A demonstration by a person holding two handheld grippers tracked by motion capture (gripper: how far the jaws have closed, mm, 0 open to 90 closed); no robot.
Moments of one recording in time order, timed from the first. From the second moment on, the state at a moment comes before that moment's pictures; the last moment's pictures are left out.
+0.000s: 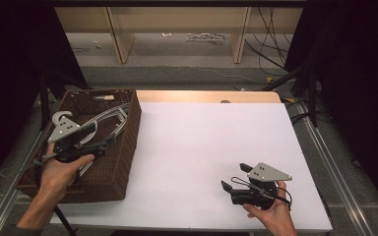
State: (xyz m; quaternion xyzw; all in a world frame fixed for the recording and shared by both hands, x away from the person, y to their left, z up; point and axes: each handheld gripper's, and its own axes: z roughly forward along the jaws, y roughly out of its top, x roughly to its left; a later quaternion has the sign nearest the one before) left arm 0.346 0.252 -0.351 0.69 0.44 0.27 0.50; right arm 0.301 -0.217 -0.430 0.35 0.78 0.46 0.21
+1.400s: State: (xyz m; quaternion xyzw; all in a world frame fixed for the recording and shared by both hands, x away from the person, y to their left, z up) left arm 0.276 0.171 -0.439 0.71 0.35 0.23 0.57; right arm 0.272 -0.217 -0.431 0.36 0.76 0.51 0.20
